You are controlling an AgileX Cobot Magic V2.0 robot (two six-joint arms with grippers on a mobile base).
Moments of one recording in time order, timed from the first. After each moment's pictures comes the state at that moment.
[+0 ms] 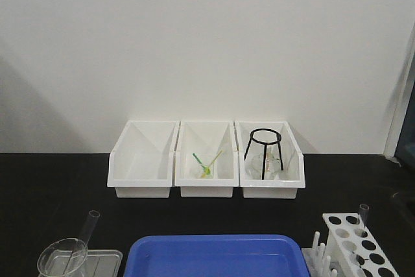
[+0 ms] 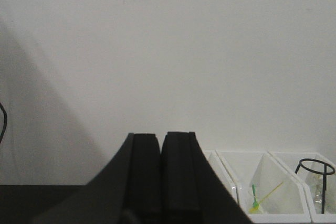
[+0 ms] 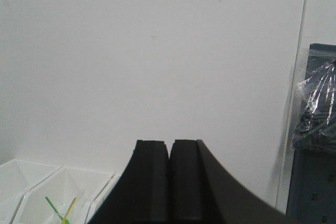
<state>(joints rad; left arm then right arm) -0.05 0.62 -0.57 -0.10 -0.12 -0.02 -0.08 0.52 -0.46 -0.58 -0.27 0.52</state>
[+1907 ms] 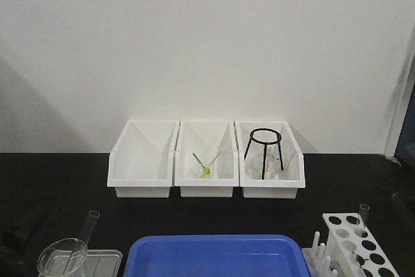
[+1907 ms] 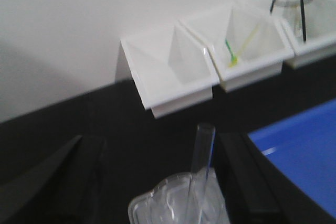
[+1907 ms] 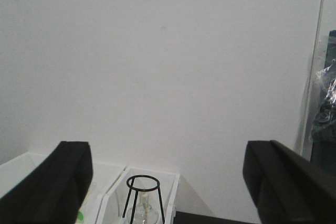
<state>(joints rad) -0.19 1.00 -0.57 0.23 -0.04 -0.02 -0.08 0.61 -0.46 -0.58 -0.33 0.54</state>
